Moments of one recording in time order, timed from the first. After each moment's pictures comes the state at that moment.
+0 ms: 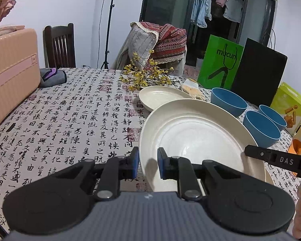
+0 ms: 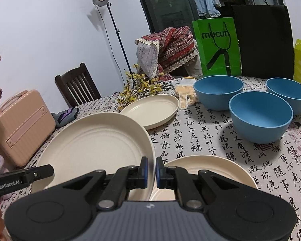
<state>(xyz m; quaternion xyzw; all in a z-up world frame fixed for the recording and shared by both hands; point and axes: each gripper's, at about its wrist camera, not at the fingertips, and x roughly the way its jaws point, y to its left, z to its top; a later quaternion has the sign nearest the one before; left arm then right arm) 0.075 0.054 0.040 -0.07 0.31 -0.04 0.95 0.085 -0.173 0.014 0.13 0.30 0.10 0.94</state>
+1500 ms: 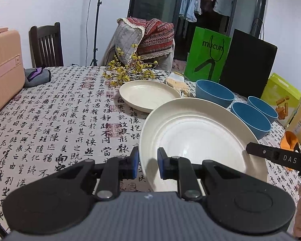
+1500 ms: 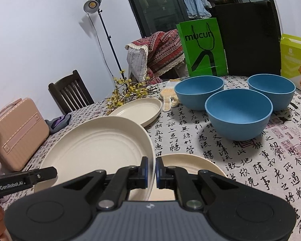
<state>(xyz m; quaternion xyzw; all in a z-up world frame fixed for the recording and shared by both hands) 0.082 0.023 0.031 -0.05 0.32 -0.07 0.94 0.071 -0.213 0.009 0.14 0.29 0.09 0.94</state>
